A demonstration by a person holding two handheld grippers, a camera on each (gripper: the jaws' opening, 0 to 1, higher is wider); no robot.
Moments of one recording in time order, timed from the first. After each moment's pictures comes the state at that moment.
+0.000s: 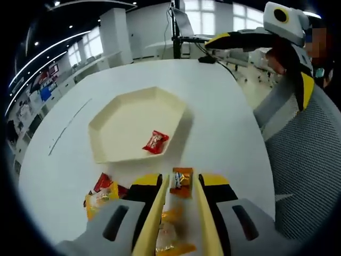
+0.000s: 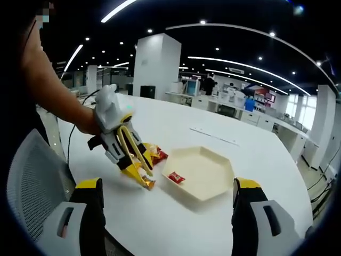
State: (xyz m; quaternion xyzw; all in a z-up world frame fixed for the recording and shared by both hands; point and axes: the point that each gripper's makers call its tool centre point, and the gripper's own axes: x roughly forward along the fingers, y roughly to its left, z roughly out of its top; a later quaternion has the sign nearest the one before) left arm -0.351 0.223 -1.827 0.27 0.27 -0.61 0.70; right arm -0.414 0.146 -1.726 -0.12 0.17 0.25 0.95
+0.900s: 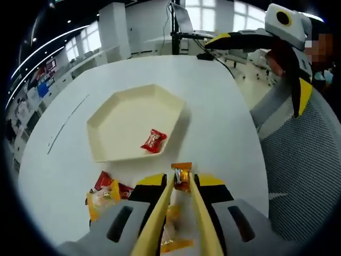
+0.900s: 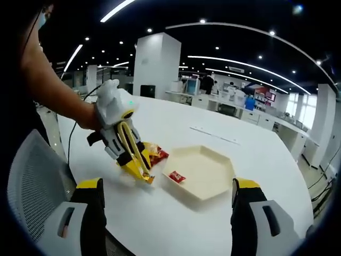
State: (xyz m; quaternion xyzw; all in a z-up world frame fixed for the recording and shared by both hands) left arm -0.351 0.229 -1.808 0.27 0.28 -0.60 0.69; right arm -0.414 0.145 -1.727 -0.12 0.17 0.25 0.95
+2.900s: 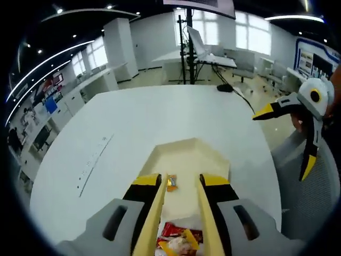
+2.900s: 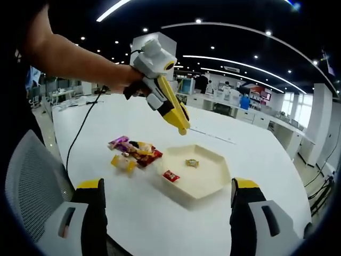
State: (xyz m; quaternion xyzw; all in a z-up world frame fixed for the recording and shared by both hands) left arm -0.260 0.187 -1.712 0.26 0.23 -0.60 0.72; right arm -0.412 0.137 -1.727 -0.12 0.17 0.23 0.95
